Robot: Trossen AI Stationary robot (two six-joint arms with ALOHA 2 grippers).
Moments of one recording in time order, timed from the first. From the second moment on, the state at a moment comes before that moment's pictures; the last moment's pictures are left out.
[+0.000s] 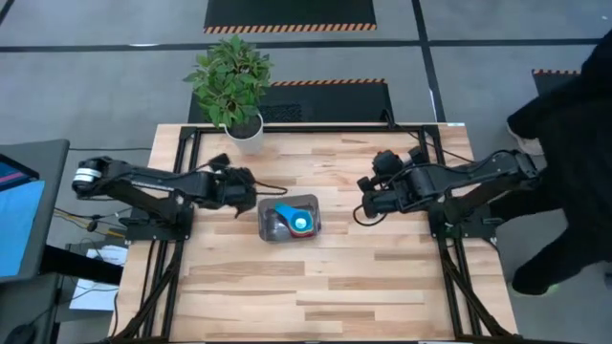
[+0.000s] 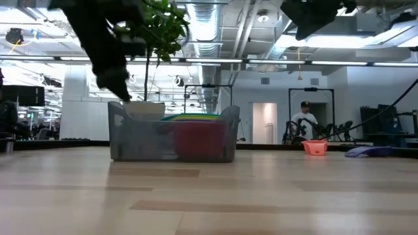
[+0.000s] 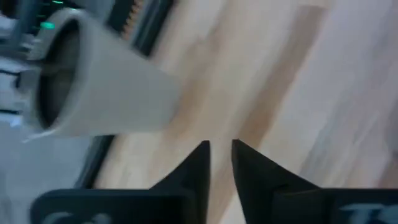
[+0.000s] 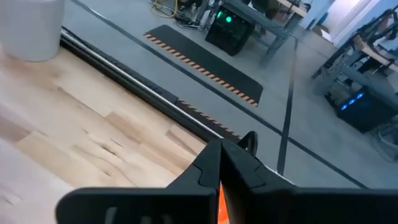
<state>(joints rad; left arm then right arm) 0.00 1.28 0.82 -0.79 -0.73 -0.28 0.20 1.38 1.27 -1.29 1.18 0.97</state>
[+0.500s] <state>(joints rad) 0.21 1.55 0.82 -0.43 -0.81 -0.11 0.28 1.41 1.27 -1.31 1.17 0.97</state>
